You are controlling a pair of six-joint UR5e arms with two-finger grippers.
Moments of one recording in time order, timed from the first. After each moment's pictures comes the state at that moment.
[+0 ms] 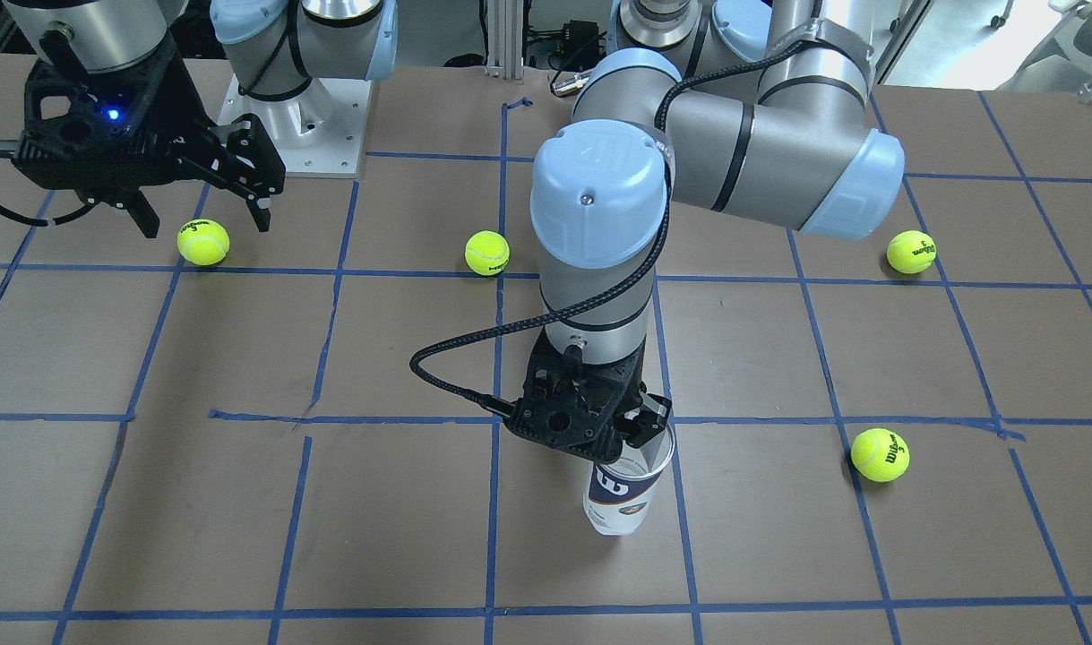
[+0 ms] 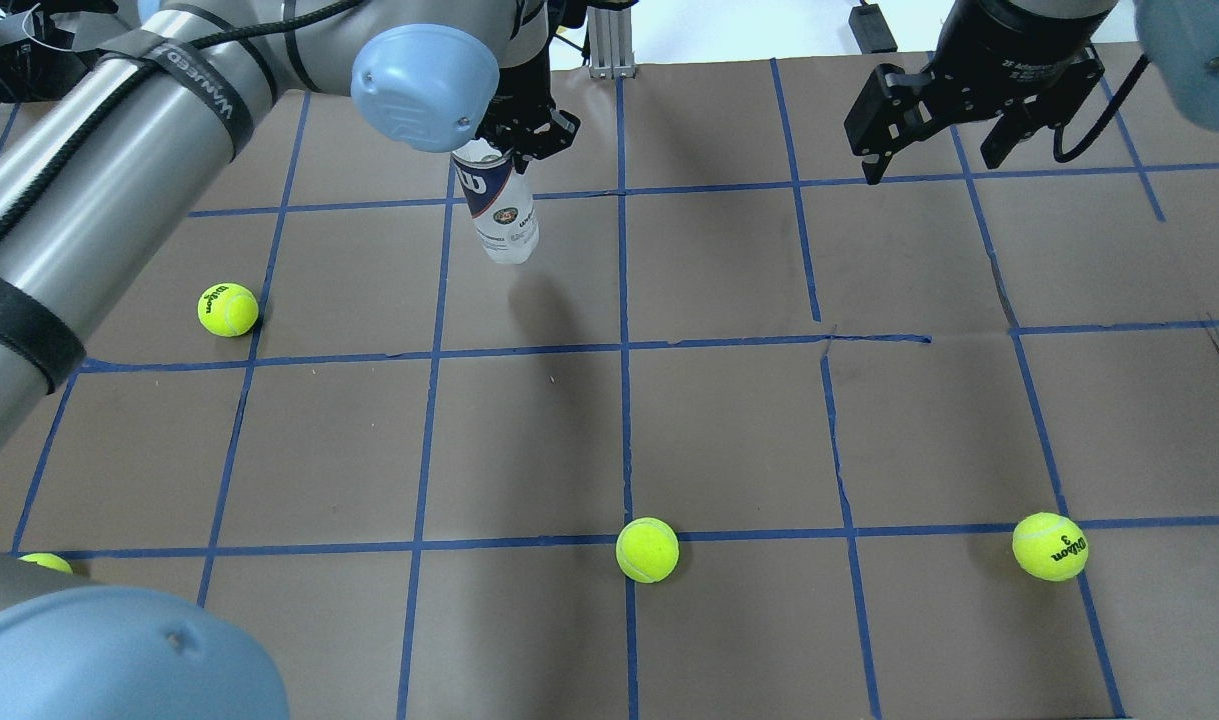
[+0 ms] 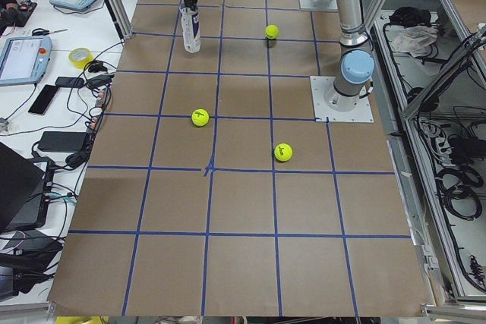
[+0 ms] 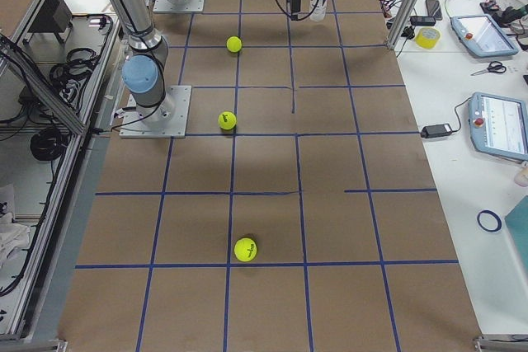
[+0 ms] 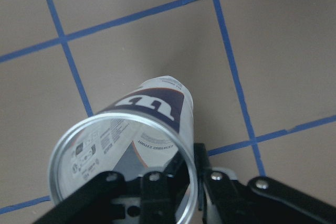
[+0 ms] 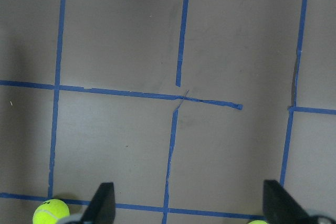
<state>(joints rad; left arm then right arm) -1.84 -2.06 -1.26 -1.29 1.74 0.13 1.56 -1.56 1.49 -1.59 -1.57 -0.11</state>
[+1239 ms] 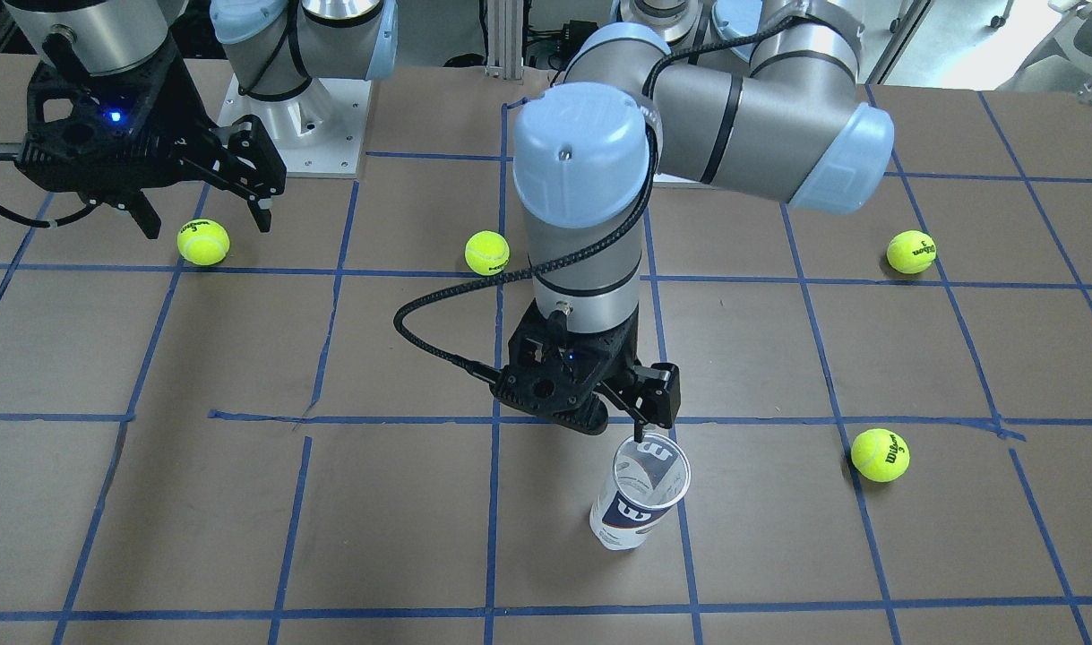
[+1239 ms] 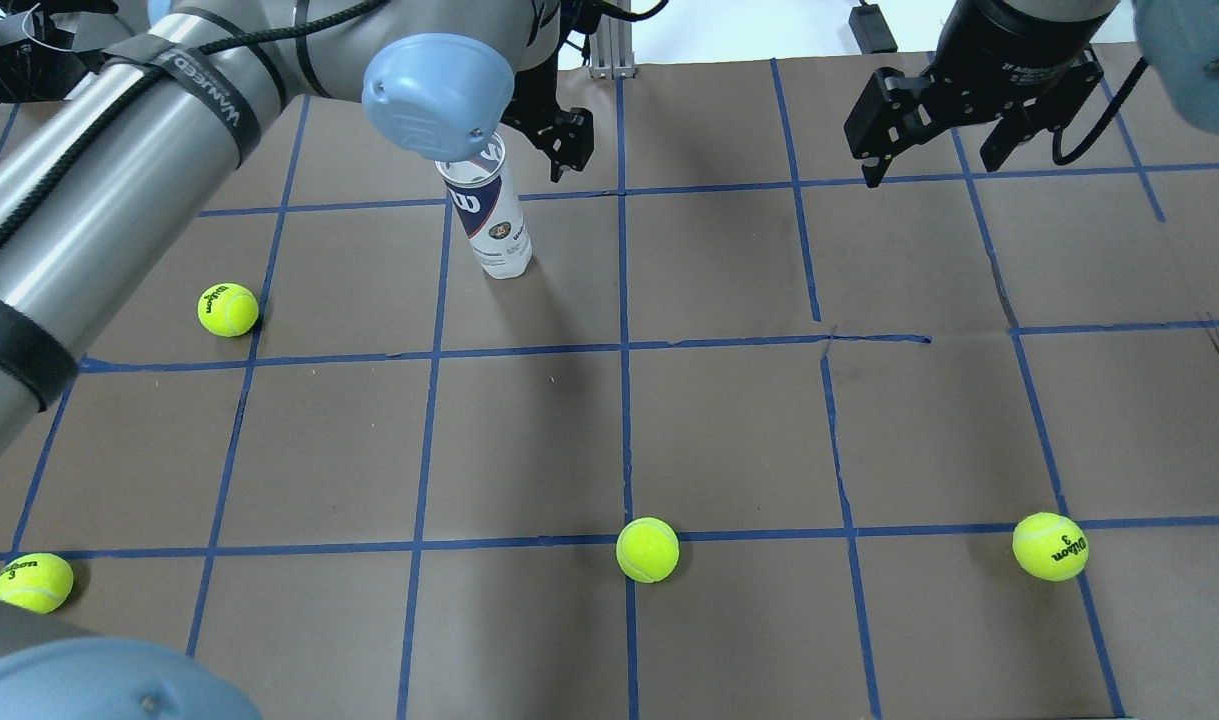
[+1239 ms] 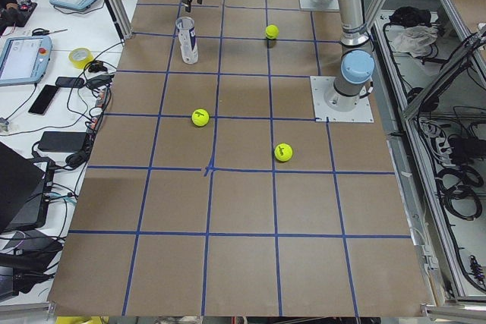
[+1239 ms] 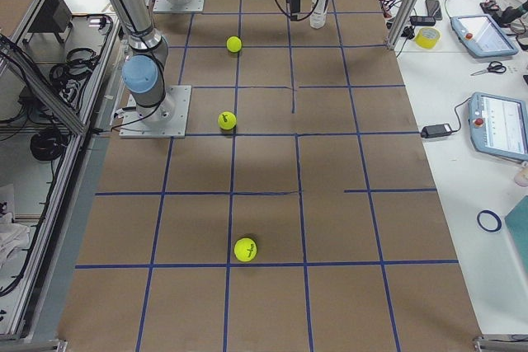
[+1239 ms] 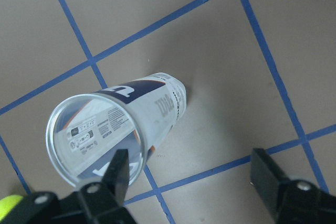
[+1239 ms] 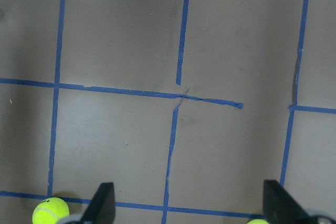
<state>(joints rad) -1.86 -1.99 -1.27 -1.32 1.76 0.17 1.56 -1.56 1.50 -1.59 -1.57 -0.11</state>
